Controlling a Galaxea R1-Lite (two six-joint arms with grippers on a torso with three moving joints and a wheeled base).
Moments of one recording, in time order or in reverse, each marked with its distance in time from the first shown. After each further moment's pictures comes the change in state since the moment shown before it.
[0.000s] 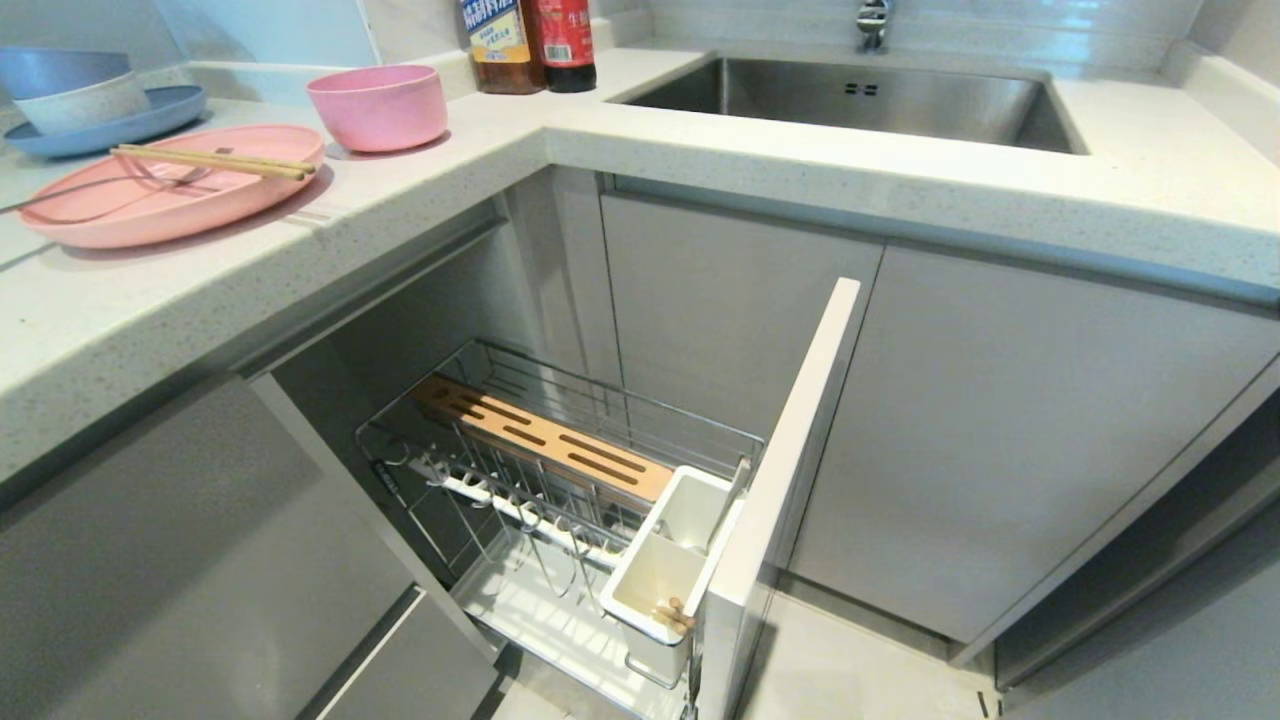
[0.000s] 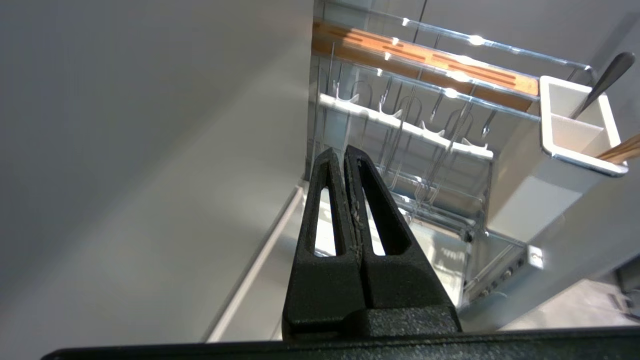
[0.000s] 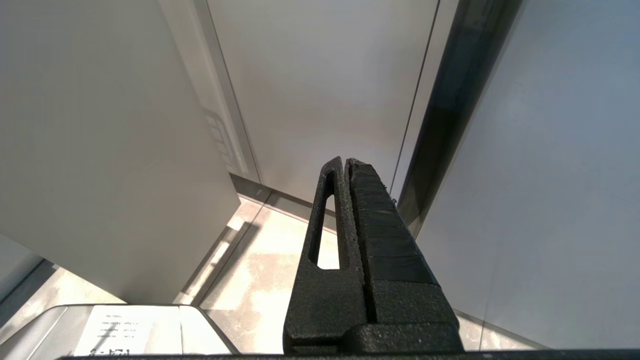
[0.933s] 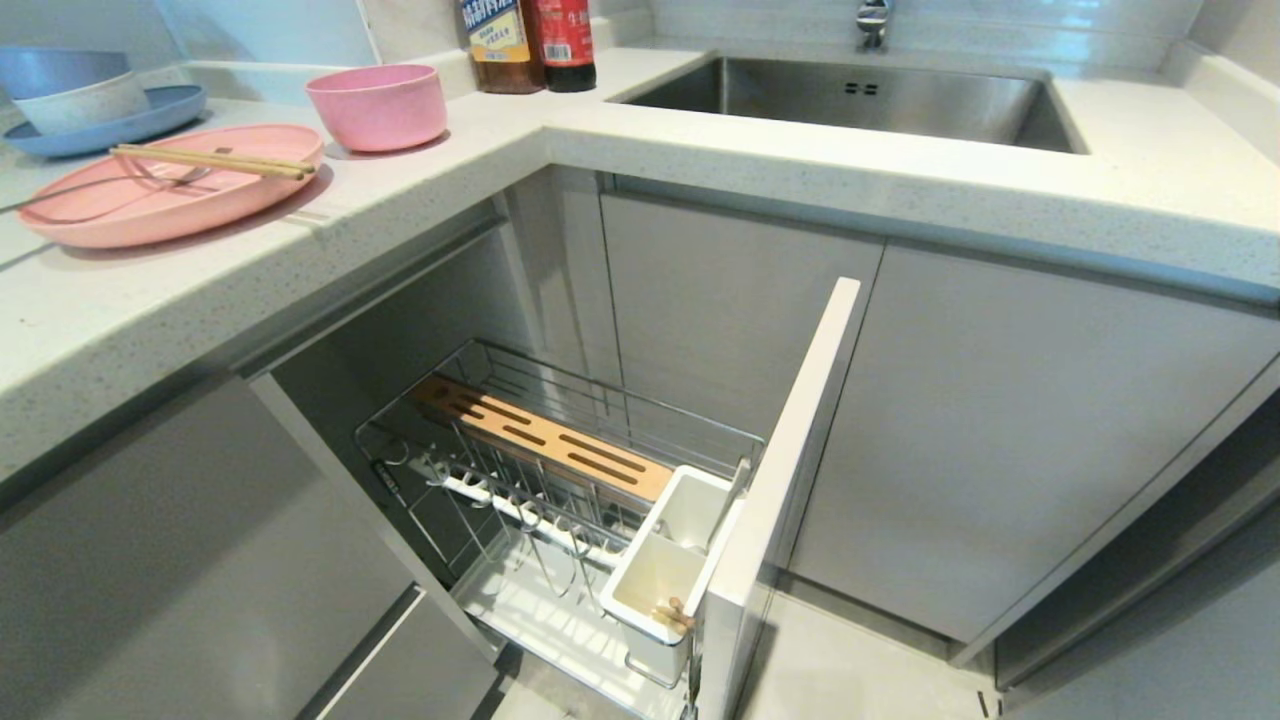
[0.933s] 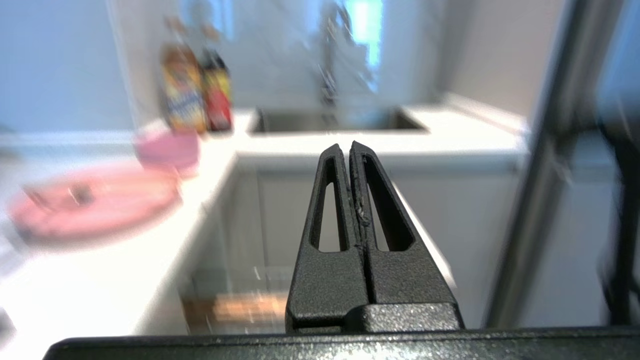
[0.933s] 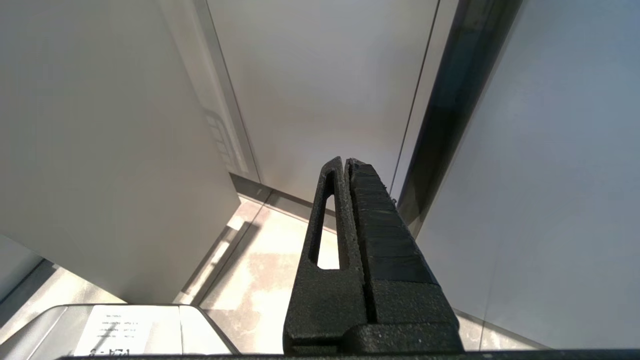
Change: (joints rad) left arm 0.005 0.352 -1.042 0.218 -0.457 -0.087; right arm 0.000 0.000 0.000 0.000 0.000 0.000
